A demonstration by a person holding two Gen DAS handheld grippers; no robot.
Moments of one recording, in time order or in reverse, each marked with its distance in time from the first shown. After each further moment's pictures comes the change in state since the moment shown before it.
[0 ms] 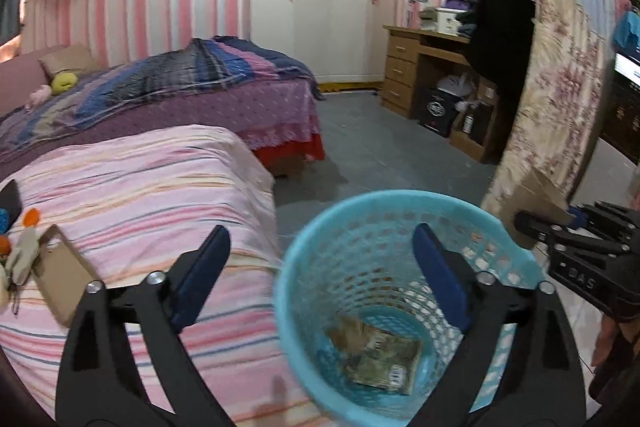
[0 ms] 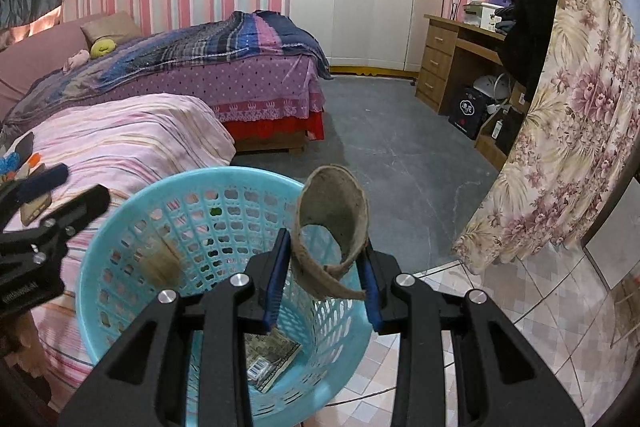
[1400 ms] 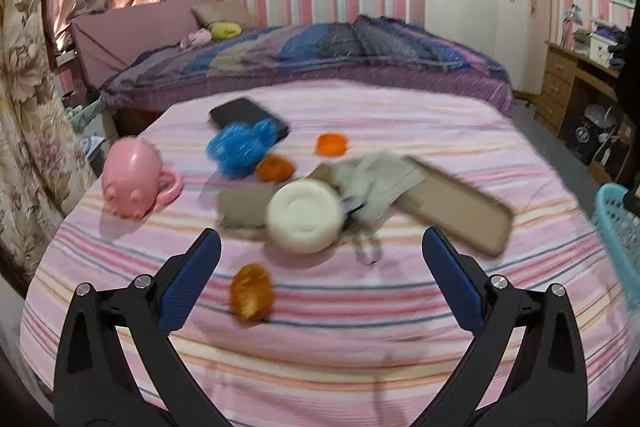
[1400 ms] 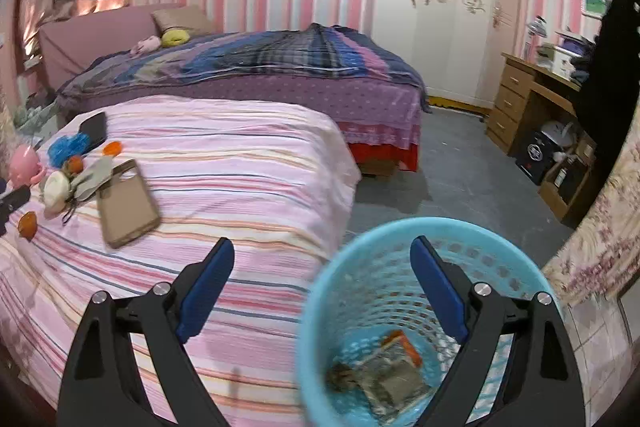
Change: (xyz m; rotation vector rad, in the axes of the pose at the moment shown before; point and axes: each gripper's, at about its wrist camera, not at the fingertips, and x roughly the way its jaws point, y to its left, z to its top) left arm -0.120 0.302 -0.070 -0.219 0.081 0.478; right arm -0.011 0.190 0.017 -0.155 -0.067 0.188
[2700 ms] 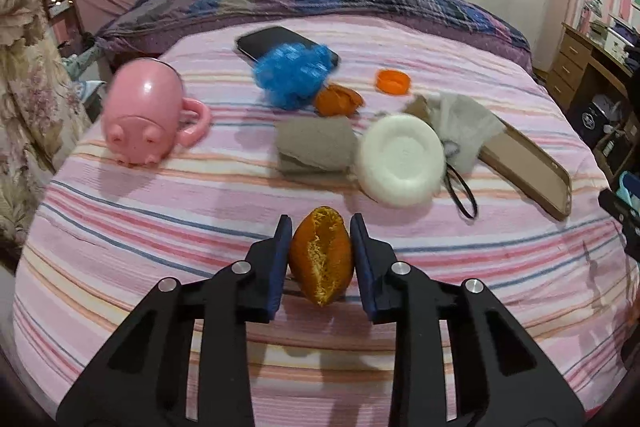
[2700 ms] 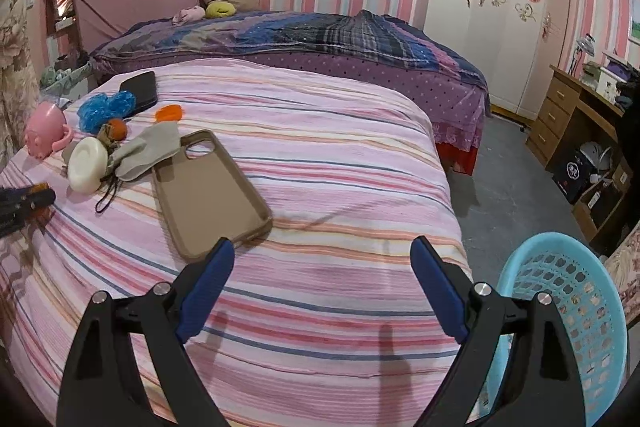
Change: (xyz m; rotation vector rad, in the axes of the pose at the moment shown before) left arm 0.041 0.066 -0.014 -0.061 0.176 -0.016; right arm 0.041 0.118 0.000 -0.106 0.050 0.105
